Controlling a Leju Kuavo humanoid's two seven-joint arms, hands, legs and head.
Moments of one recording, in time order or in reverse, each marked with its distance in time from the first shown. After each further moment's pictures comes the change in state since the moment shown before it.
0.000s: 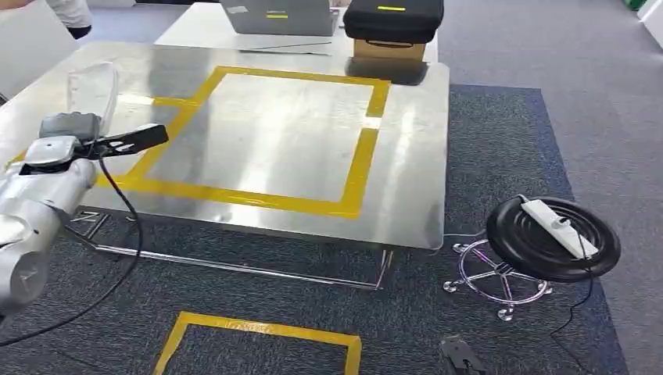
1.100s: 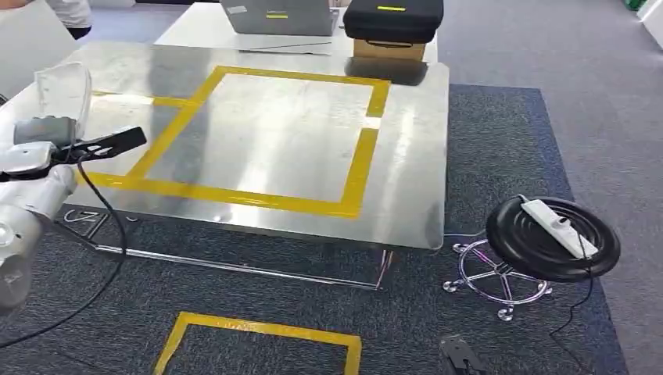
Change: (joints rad) left arm 0.030 0.047 0.040 0.003 0.000 0.067 -0.011; right arm 0.001 0.000 0.008 0.000 -0.008 -0.010 -0.014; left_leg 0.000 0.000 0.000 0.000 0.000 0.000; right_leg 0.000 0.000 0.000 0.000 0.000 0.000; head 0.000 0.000
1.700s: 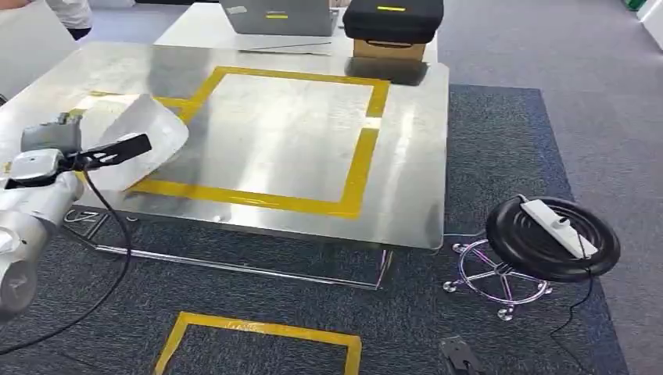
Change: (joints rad) left arm 0.033 -0.009 0.008 0.000 0.001 0.018 -0.008; right arm 0.005 0.000 0.000 0.000 0.003 -0.003 0.000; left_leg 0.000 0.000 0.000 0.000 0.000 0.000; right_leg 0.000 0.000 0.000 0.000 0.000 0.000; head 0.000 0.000
